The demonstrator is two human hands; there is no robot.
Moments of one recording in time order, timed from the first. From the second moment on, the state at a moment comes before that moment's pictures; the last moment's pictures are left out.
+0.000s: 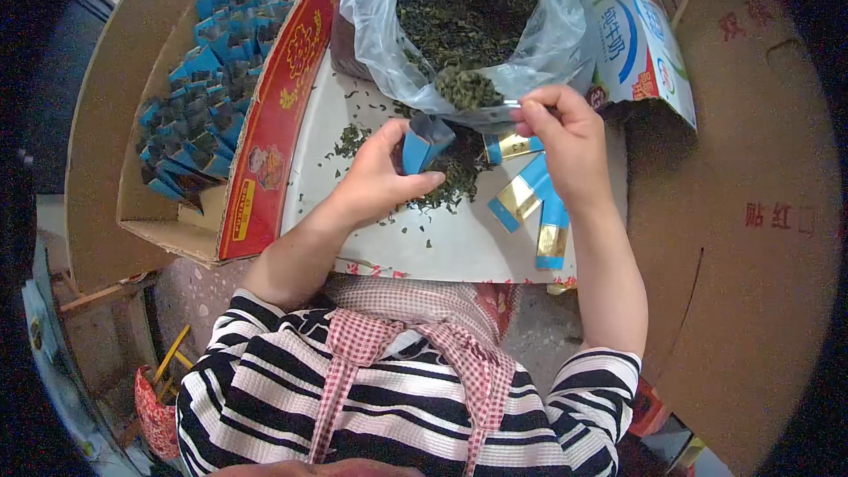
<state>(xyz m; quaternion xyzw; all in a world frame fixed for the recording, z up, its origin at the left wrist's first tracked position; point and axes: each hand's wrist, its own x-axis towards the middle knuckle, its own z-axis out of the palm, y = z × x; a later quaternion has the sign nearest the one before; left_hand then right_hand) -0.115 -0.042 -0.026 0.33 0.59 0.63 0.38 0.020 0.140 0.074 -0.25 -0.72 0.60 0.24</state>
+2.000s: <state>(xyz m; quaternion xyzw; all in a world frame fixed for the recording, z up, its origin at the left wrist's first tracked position) -0.107 -0.046 -0.018 0.44 0.69 0.55 0.19 -0.050 0.162 0.077 -0.16 -0.97 0.02 0.16</state>
